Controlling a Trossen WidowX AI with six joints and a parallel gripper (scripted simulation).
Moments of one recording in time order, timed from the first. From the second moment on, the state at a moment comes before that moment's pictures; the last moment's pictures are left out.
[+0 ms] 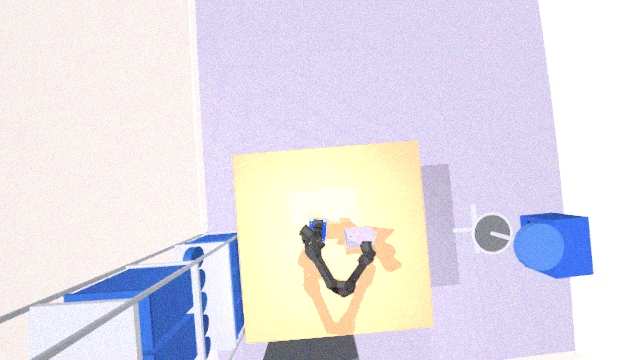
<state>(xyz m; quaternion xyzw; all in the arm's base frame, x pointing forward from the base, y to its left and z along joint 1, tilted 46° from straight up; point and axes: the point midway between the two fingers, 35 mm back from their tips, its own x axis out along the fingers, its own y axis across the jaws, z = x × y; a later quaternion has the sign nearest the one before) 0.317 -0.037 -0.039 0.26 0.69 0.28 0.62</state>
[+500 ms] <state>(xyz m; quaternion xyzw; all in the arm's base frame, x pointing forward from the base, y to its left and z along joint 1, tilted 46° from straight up) 0.315 -0.028 -0.053 0.26 0.69 0.28 0.62</state>
